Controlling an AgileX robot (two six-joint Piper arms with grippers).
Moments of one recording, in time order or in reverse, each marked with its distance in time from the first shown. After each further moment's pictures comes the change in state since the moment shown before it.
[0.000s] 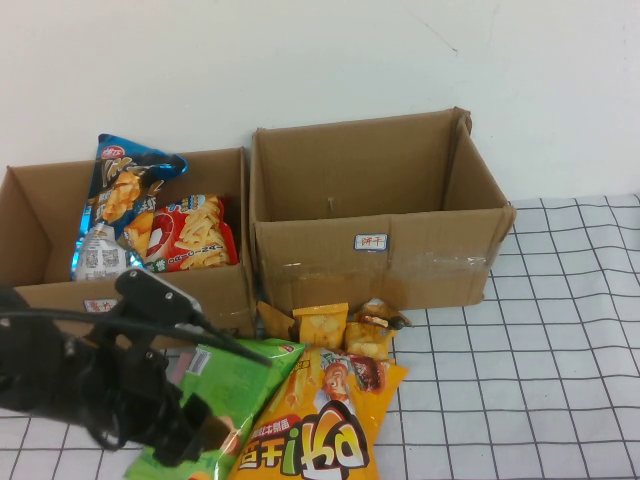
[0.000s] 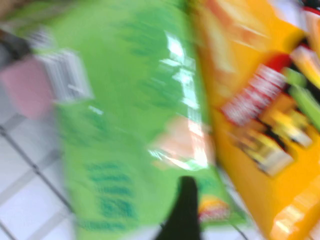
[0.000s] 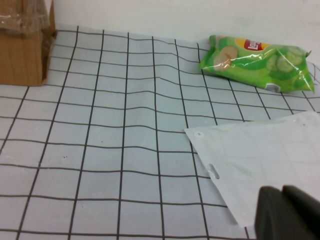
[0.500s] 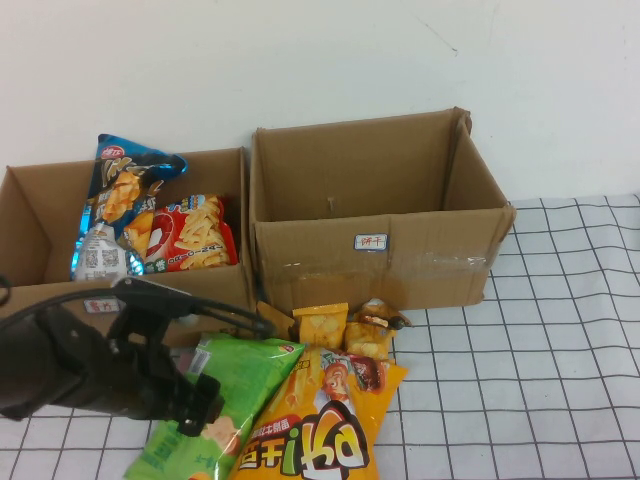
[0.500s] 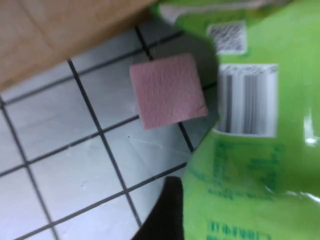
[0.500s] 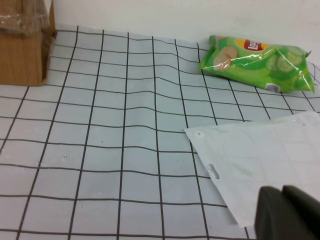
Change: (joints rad) right arm 0.000 0.000 0.000 0.000 0.000 0.000; left arm 0.000 0.301 -0.005 -0.141 -0.435 0.009
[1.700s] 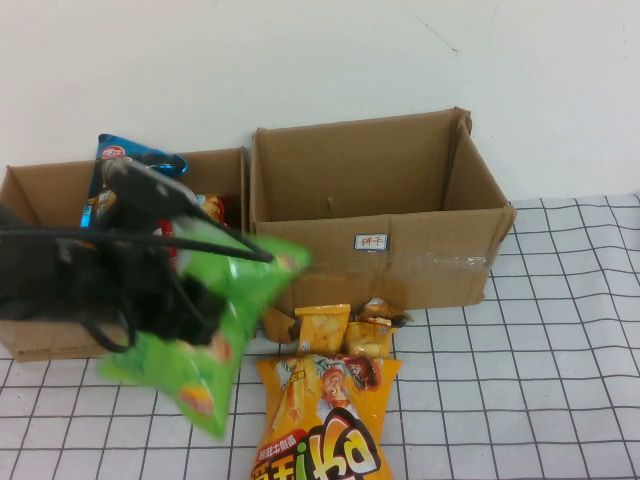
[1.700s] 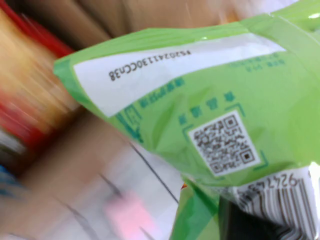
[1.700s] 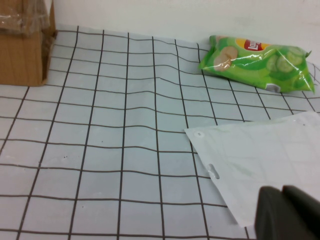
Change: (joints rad) right arm 0.000 0.000 0.000 0.000 0.000 0.000; left arm 0.000 -0.277 -0.195 0.113 0.349 -0.015
